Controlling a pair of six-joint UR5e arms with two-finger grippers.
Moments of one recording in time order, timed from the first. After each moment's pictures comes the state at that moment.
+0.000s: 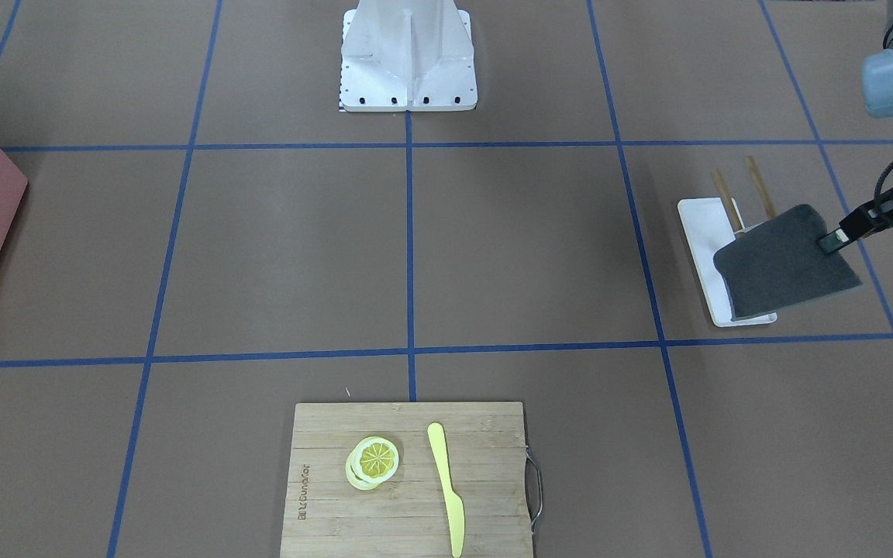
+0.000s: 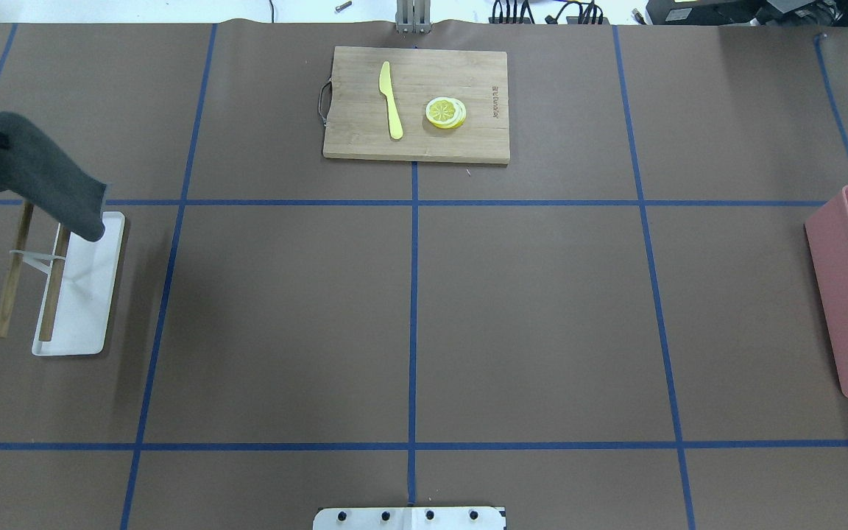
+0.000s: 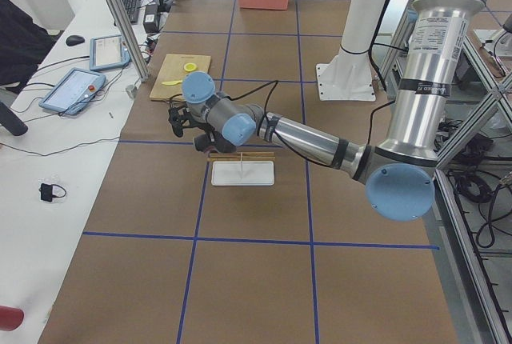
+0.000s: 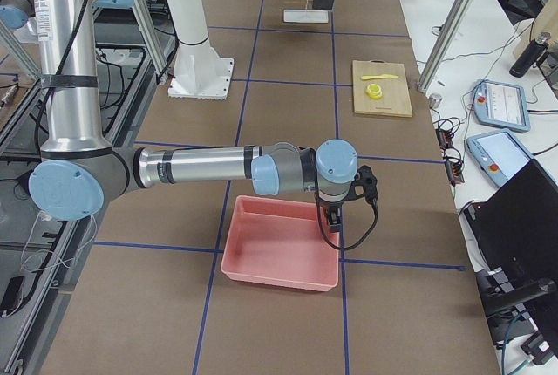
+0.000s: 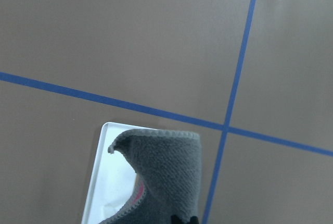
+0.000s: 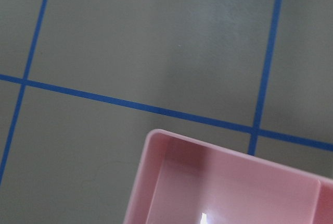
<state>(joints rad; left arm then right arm) -1.30 -1.79 -1.72 -1.87 -2.57 -1.14 1.55 -1.54 1.64 -1.46 2.53 -0.05</state>
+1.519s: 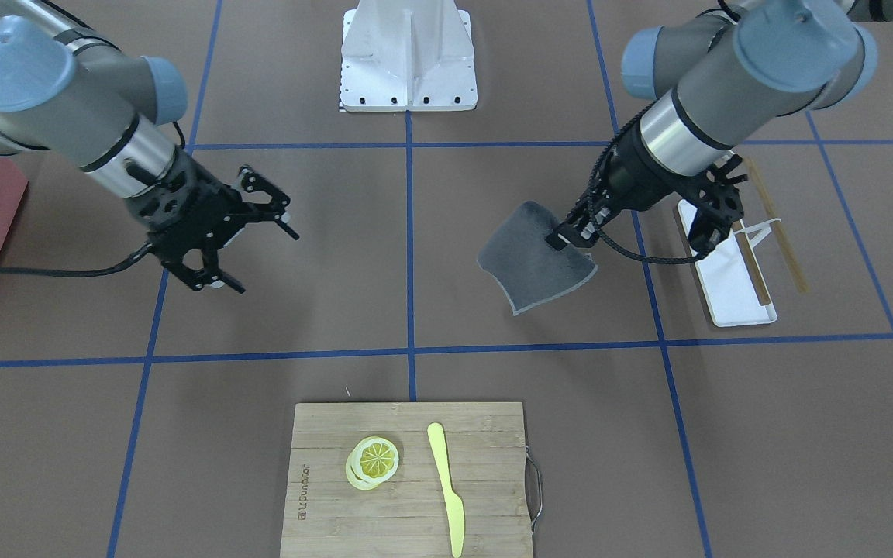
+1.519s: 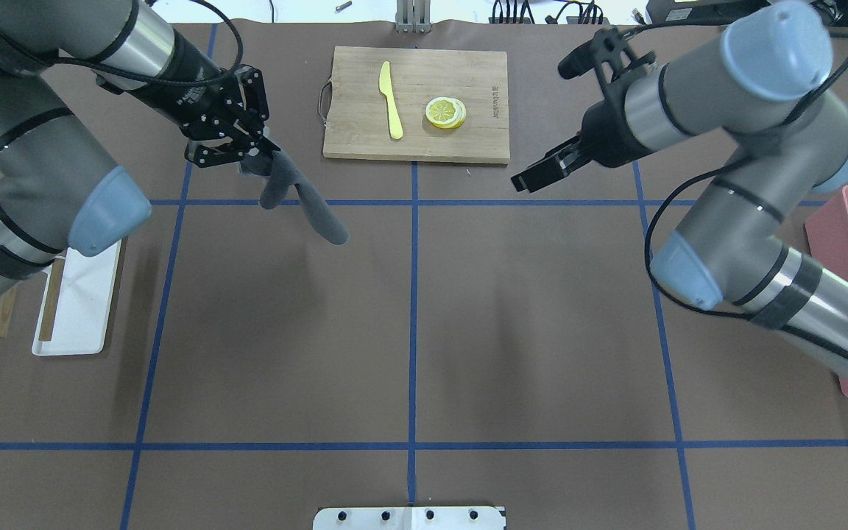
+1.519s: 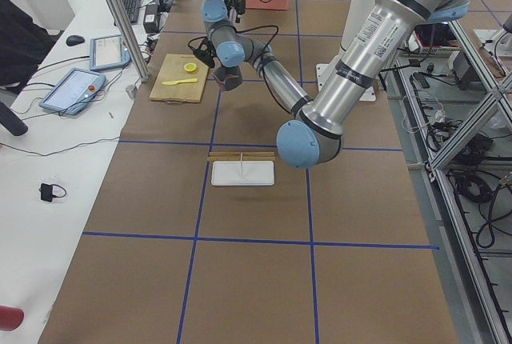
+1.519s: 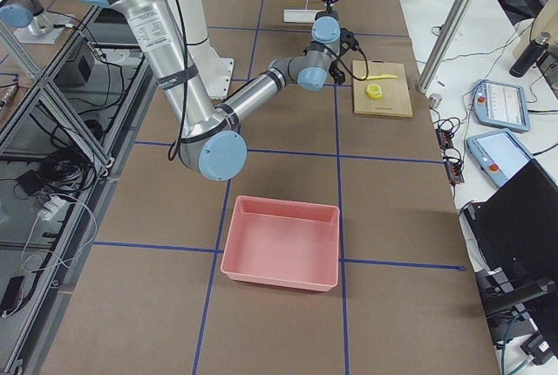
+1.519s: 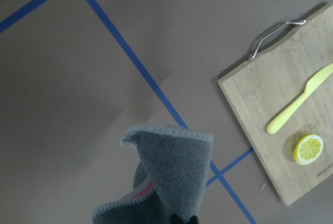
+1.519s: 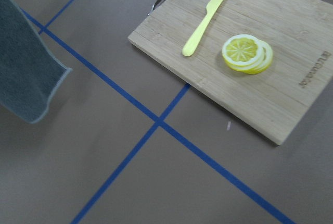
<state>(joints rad) -0.91 -2.19 -1.73 -1.83 -2.34 -2.13 0.80 -1.10 1.71 -0.95 2.14 0.62</state>
